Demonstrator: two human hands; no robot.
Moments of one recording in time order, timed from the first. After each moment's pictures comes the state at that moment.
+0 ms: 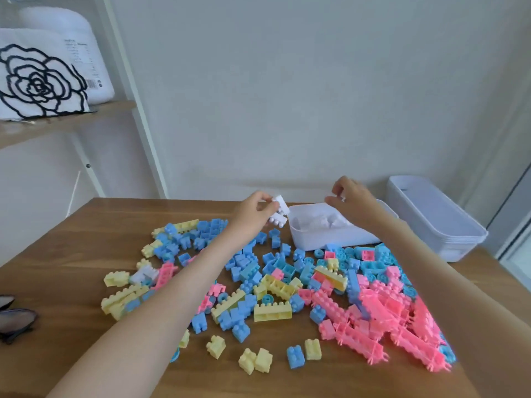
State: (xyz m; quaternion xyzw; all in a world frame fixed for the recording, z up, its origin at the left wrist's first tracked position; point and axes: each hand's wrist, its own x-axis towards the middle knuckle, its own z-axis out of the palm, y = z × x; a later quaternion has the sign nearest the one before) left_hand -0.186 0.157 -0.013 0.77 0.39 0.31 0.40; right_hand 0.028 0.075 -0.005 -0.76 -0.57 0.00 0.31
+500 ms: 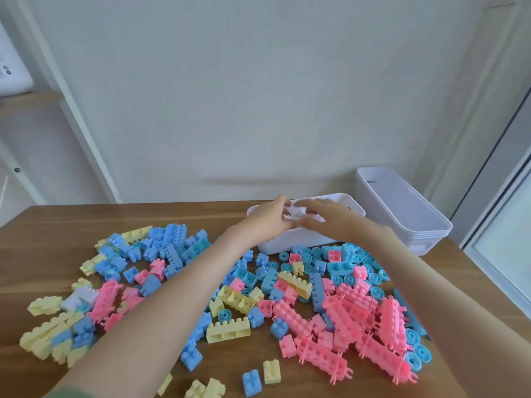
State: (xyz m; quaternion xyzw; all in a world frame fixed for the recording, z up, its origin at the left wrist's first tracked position) left_hand -0.084 0.149 -0.026 0.90 0.32 0.07 0.29; right_hand 0.068 0.058 -0.033 -0.74 -0.63 0.12 0.17
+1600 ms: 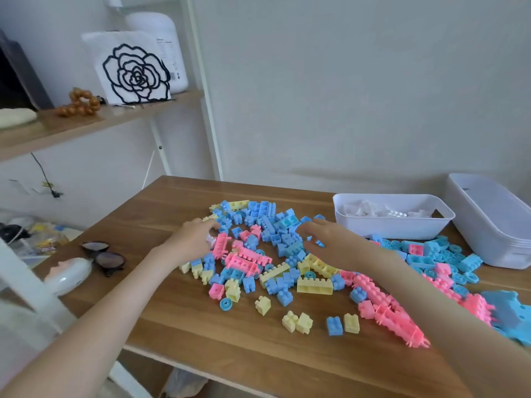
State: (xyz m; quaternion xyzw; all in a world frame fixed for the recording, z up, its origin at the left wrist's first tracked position) left_hand -0.387 0.163 -0.043 0.82 0.56 0.02 0.13; right_hand -0.109 0.046 -0.028 -0.62 -0.77 0.12 0.12
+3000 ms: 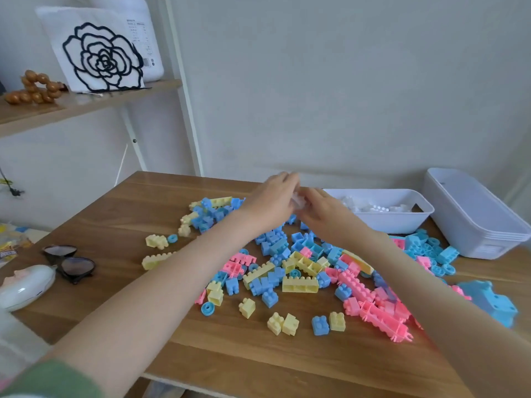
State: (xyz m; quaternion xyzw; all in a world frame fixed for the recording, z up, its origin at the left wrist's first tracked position) left_hand -0.234 0.126 0.012 0.92 0.33 0.21 0.05; right_hand -0.097 0.062 -0.014 -0.63 -0.72 0.06 0.28
